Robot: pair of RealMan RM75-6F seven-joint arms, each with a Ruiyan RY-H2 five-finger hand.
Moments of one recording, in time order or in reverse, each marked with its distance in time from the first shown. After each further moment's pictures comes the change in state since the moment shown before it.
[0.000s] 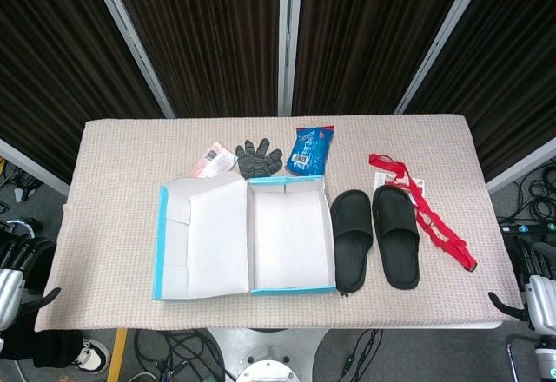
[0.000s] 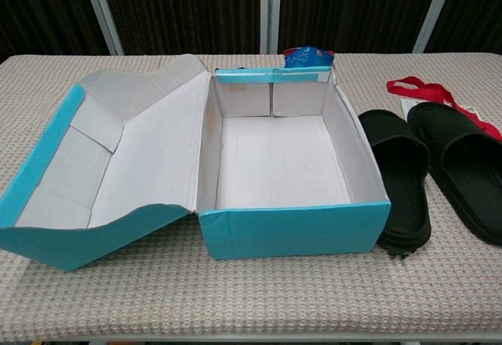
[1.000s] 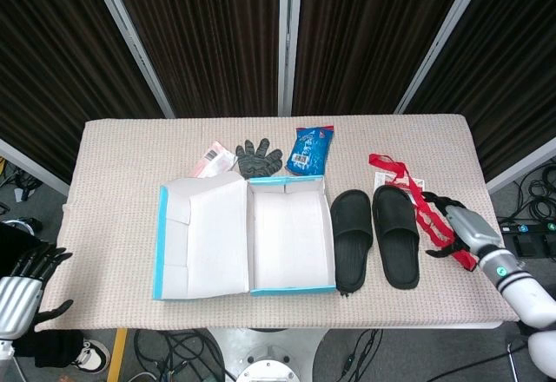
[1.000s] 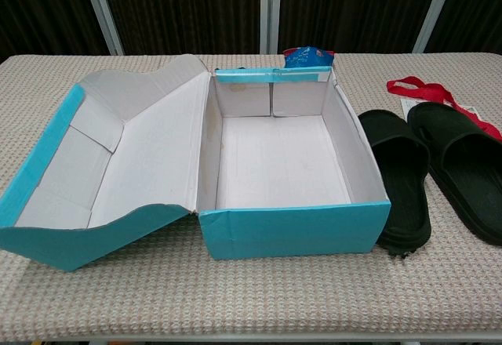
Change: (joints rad) left arm 0.003 0.005 0.057 -0.019 0.086 -0.014 0.050; right arm 0.543 0.311 0.145 -0.321 0.218 -0.836 0.001
